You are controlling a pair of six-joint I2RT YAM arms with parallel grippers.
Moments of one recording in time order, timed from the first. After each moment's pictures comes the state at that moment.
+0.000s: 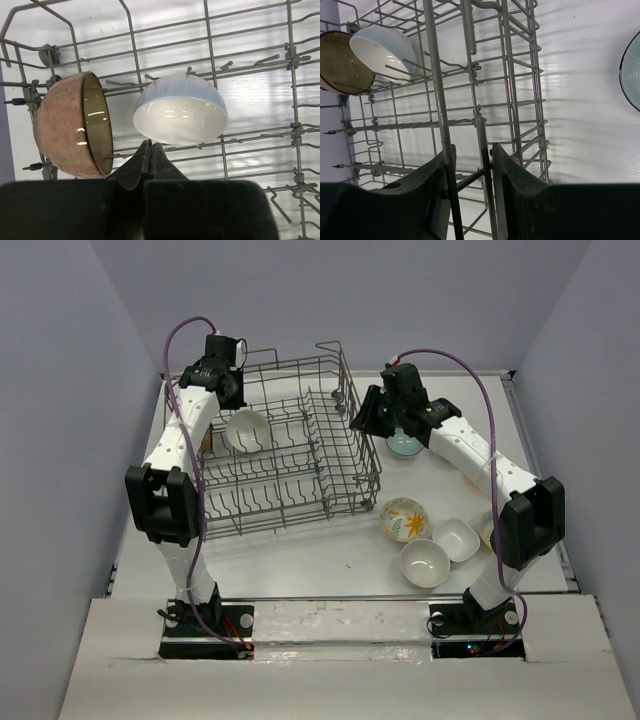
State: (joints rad) left arm -0.16 1.87 1.82 -0.80 -0.17 -0.09; right arm 0.49 1.70 1.57 -0.53 -0.08 0.70
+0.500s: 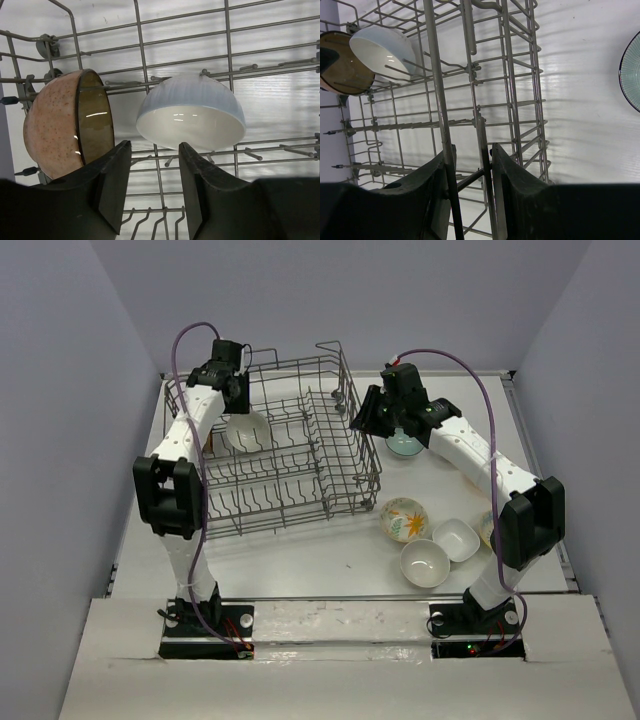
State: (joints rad) left arm -0.16 1.91 1.82 -0.79 -0.21 -0.10; right arm 0.49 1.70 1.57 -0.53 -0.08 0.70
